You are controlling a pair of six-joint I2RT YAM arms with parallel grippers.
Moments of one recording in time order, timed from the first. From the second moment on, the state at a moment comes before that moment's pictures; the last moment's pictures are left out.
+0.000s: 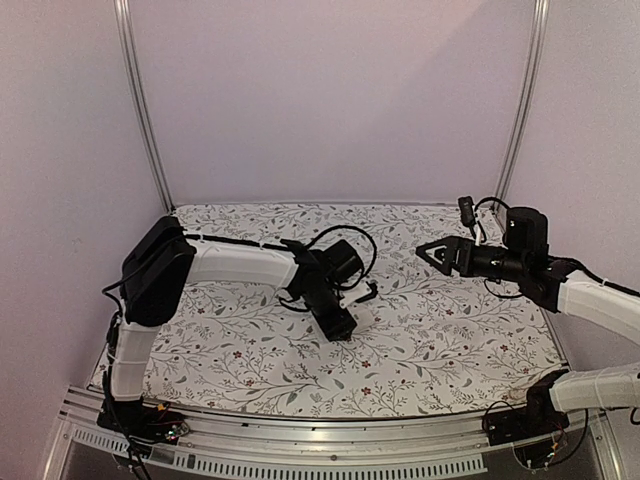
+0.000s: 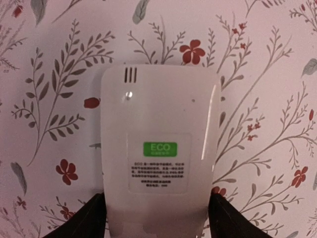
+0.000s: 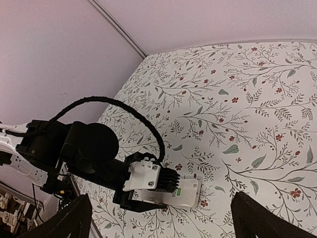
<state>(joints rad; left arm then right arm) -0.99 2.20 1.60 -0.62 0.04 0.13 0.40 1.09 0.65 0.10 -0.53 0.45</state>
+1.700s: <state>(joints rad) -0.87 1.74 1.18 0.46 0.91 -0.43 0.65 1.22 0.84 0.28 -0.83 0.45</state>
